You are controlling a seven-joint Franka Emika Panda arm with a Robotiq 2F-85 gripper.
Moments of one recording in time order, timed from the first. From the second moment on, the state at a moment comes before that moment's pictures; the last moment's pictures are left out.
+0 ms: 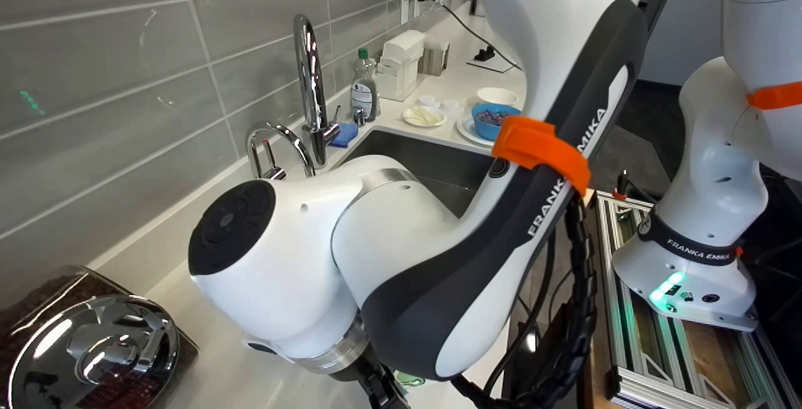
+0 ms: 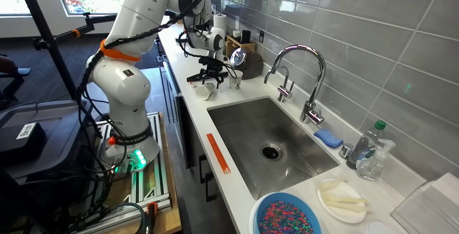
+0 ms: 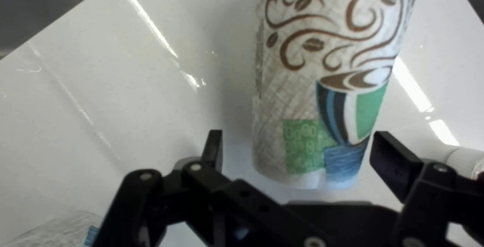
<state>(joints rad) 0.49 0.59 0.30 -1.88 -0.25 2.12 -0.05</state>
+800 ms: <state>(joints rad) 0.47 0.57 0.31 -1.92 -0.25 2.22 -0.08</state>
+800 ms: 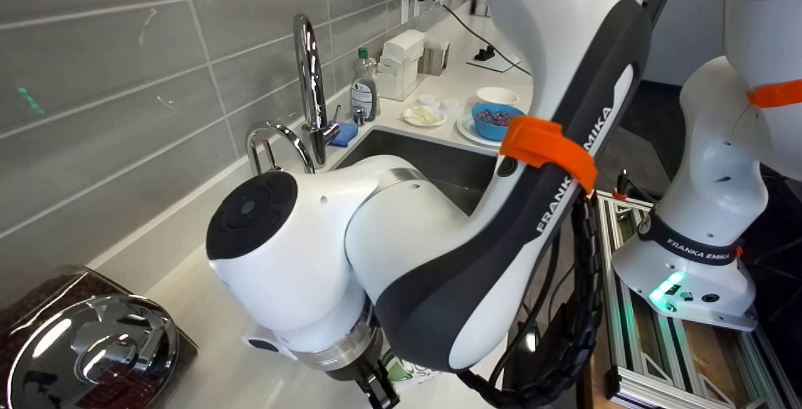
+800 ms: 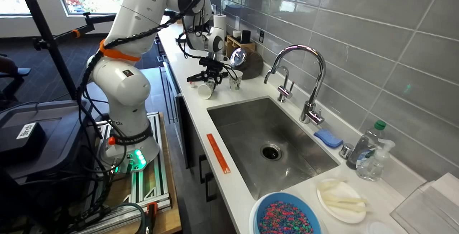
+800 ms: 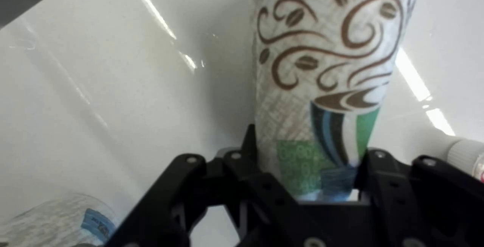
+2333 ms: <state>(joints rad) 0.35 0.40 0.37 -2.29 -0.24 3.05 -0.18</state>
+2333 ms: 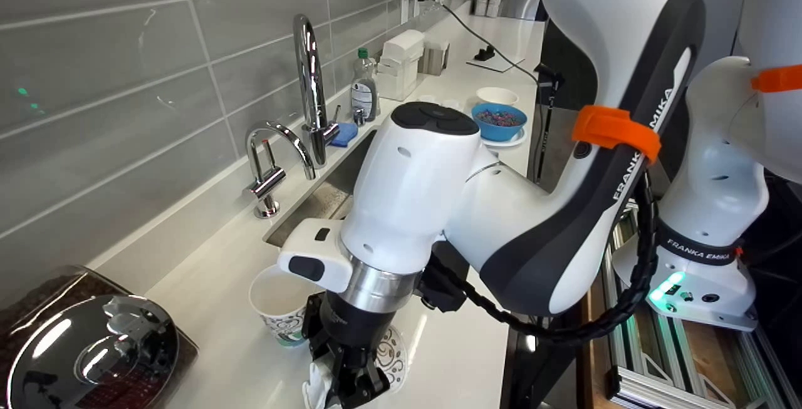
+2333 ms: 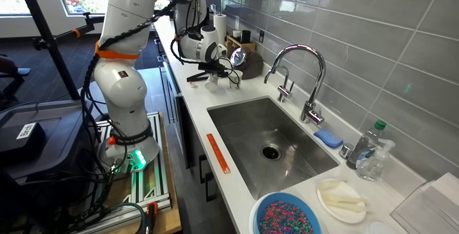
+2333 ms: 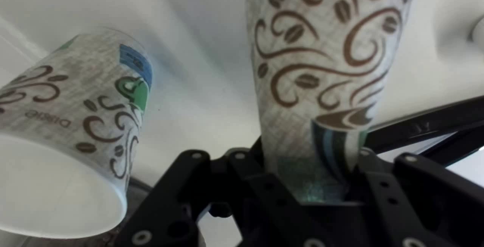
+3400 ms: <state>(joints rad) 0.33 0.50 0.40 -2.33 -0.26 3.46 -0.20</state>
